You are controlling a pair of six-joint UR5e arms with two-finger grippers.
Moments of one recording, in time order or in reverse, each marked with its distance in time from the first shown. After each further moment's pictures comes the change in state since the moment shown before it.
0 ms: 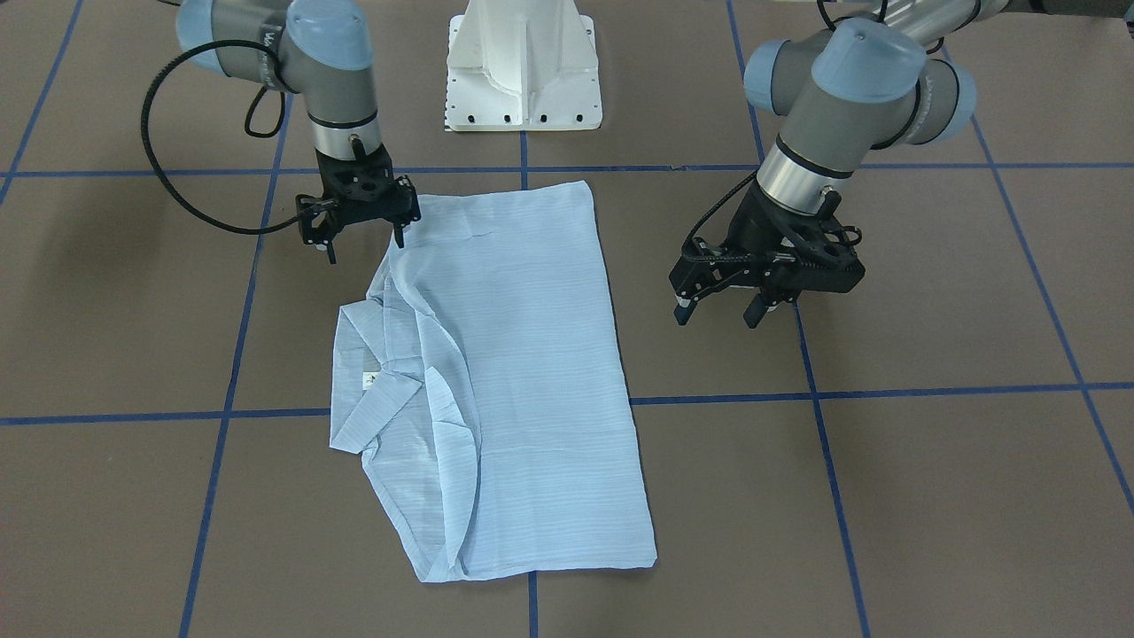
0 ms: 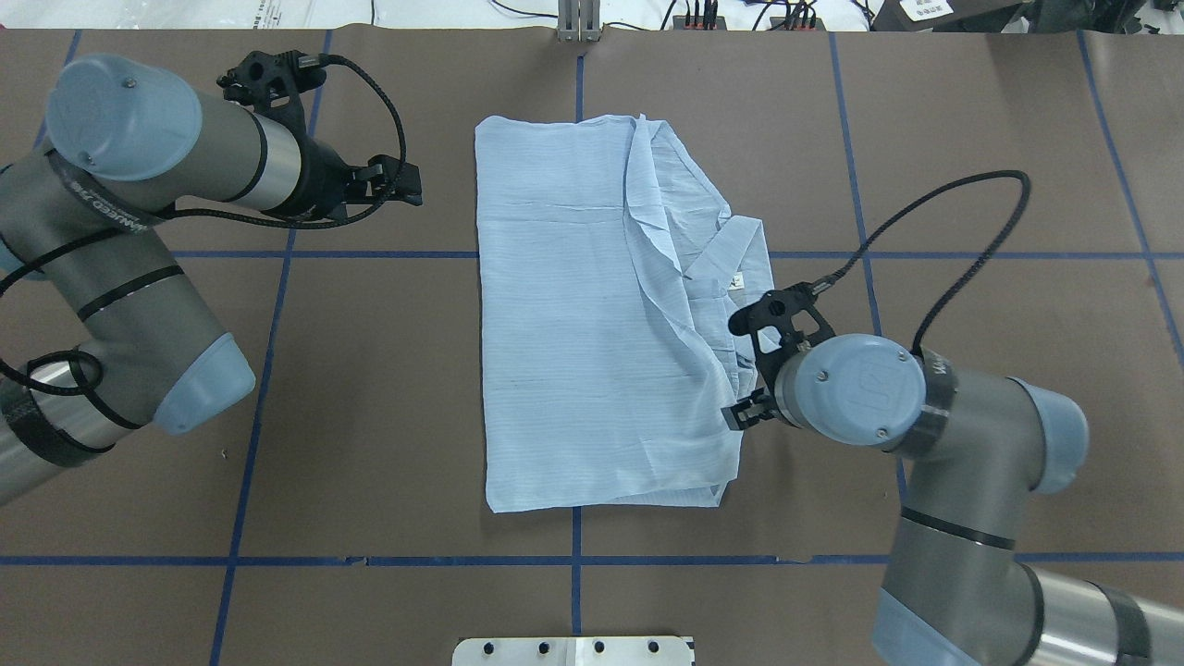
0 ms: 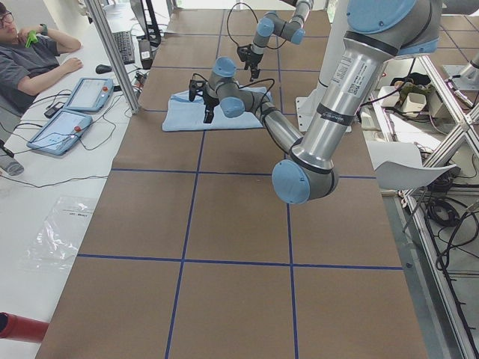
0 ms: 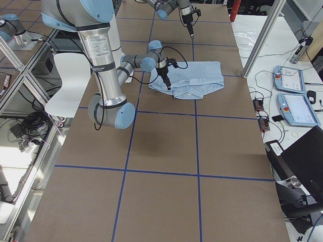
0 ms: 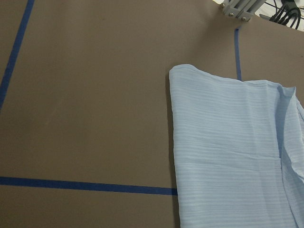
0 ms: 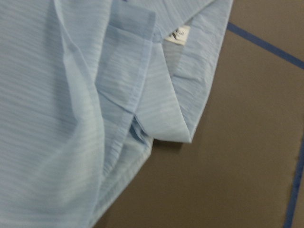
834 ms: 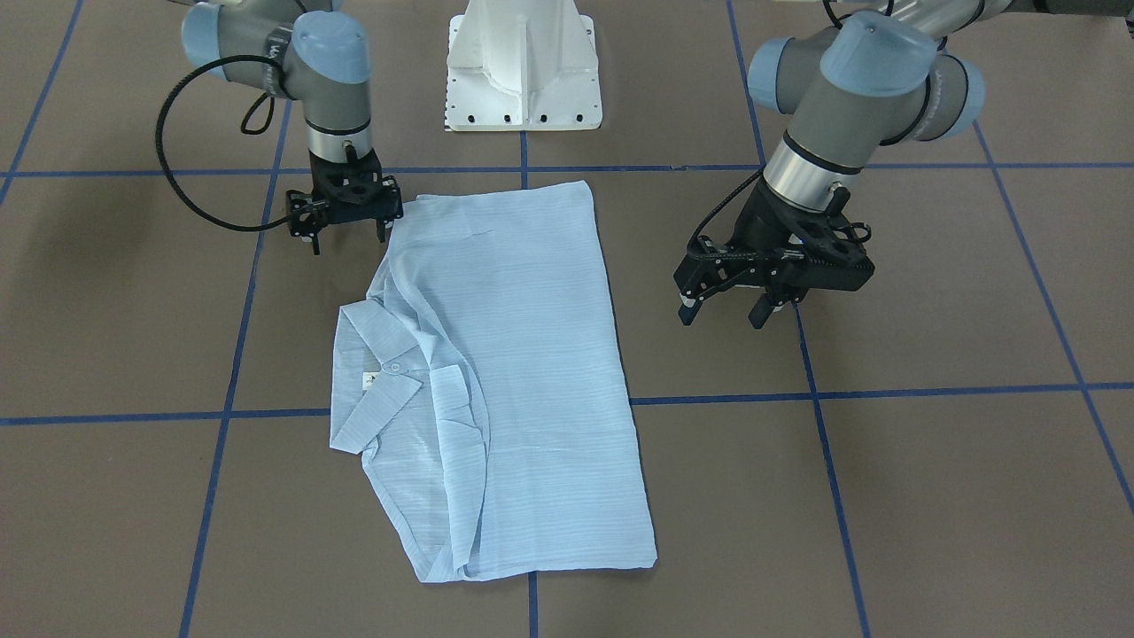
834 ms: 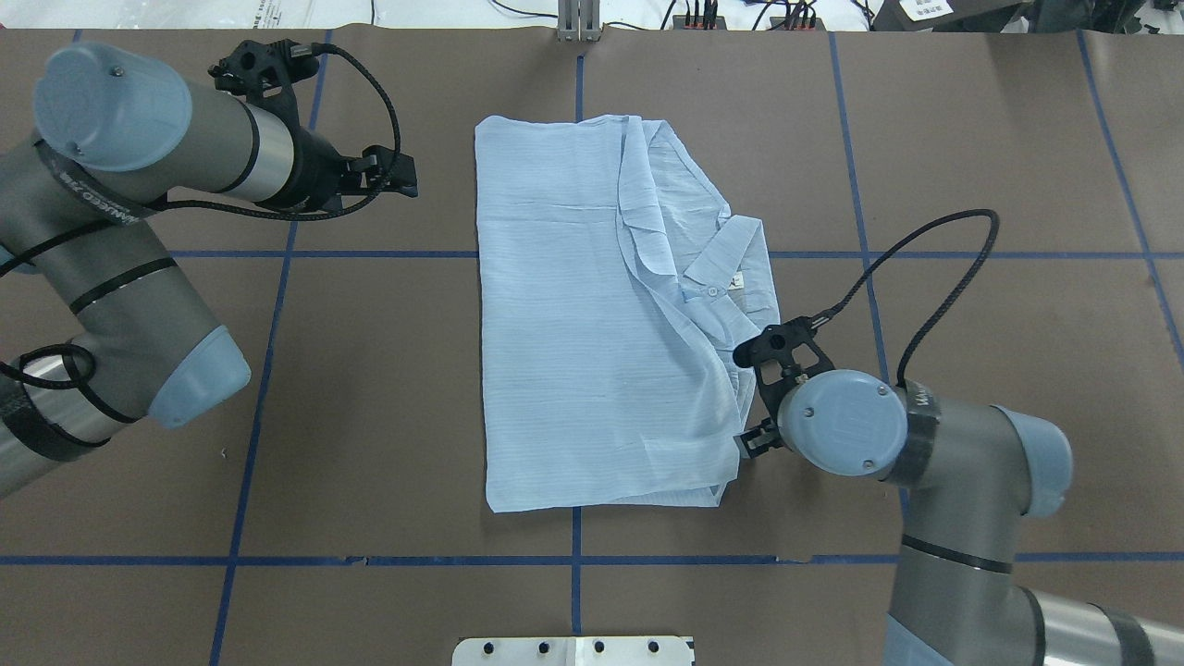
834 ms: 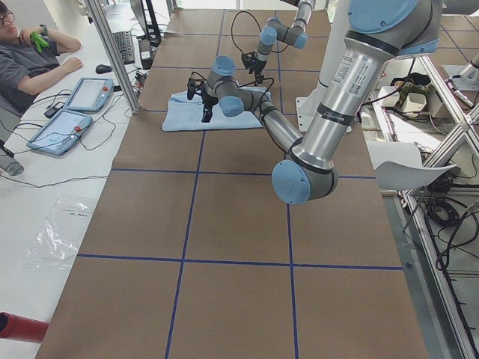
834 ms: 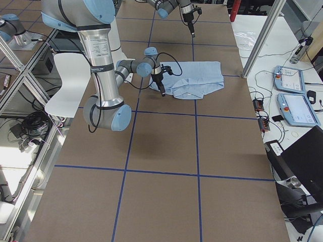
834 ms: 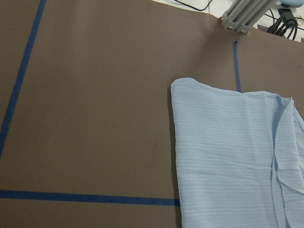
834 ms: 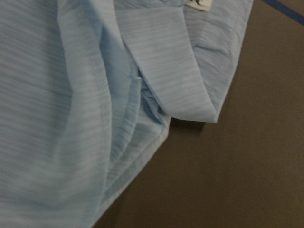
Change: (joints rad) left arm -0.008 -0.002 -0.013 0.005 0.000 -0.002; right arm -0.060 -0.199 0.097 -0.009 -0.009 0.049
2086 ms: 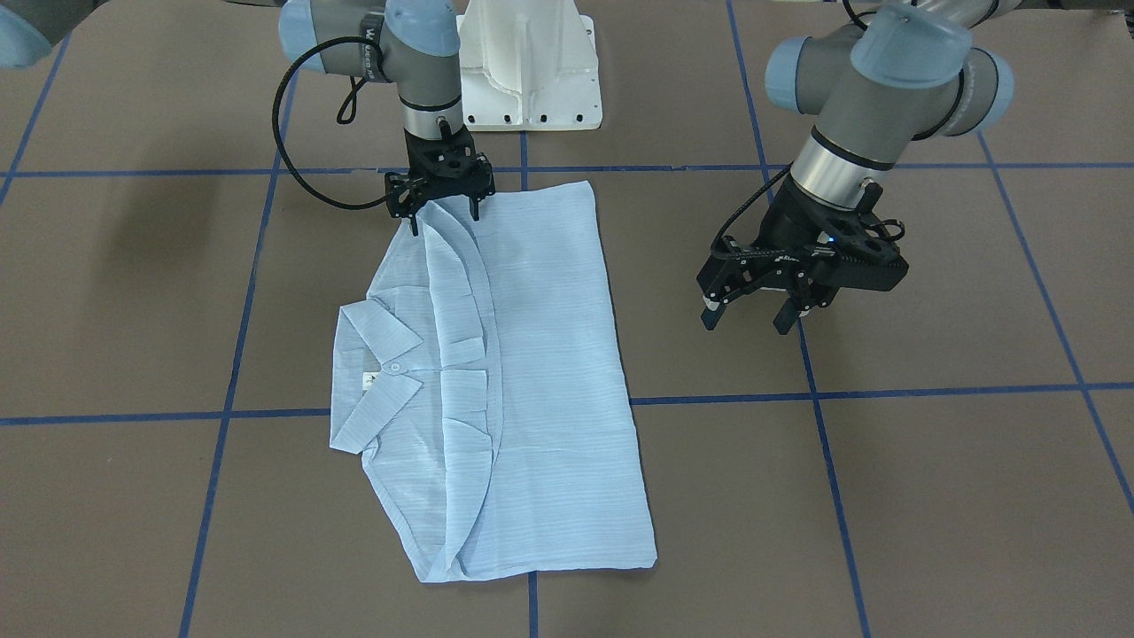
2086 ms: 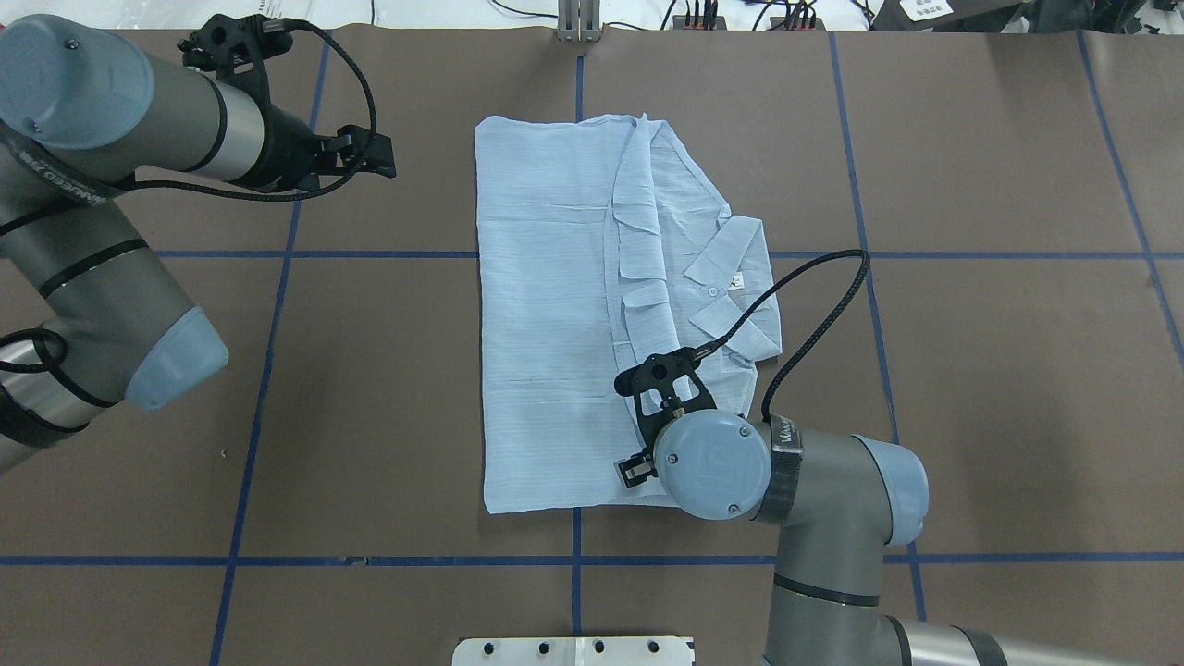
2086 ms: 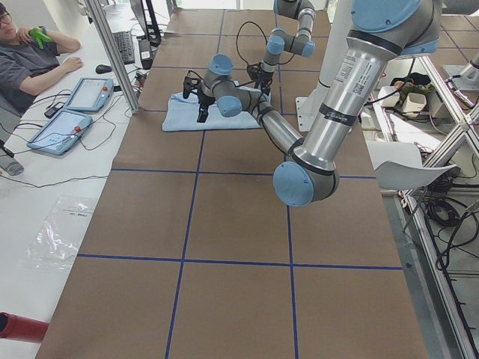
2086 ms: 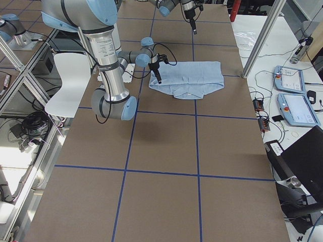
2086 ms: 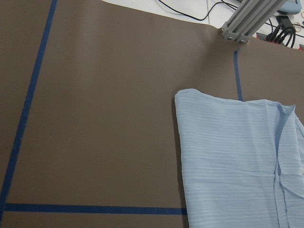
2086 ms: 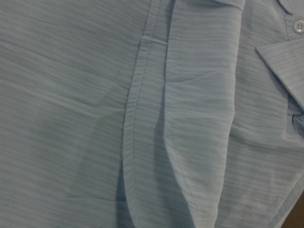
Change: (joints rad) left arm -0.044 0.014 -0.014 0.001 -0.008 0.051; right arm -0.102 0.259 -0.143 0.017 -0.032 0.112
